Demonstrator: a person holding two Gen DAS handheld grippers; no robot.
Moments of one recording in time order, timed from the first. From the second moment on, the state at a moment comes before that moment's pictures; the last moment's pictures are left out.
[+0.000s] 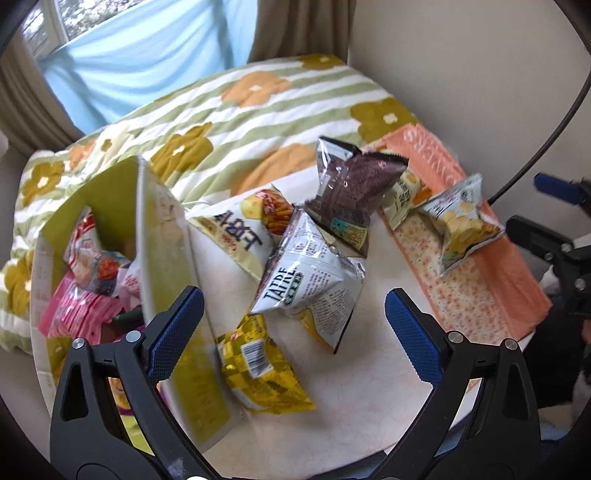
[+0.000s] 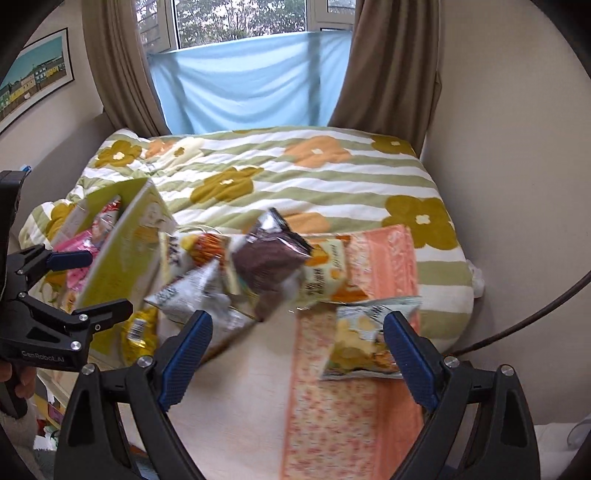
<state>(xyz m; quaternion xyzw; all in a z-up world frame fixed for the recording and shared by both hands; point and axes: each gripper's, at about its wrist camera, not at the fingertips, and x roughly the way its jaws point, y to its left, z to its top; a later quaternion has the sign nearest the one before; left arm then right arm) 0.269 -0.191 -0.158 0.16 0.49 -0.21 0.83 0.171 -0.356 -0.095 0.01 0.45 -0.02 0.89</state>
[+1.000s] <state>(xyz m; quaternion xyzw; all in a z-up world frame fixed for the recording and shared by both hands) 0.317 -0.256 -0.256 0.29 0.55 -0.22 0.75 0.223 -0.398 -0.187 0.01 0.52 -0.05 0.85</state>
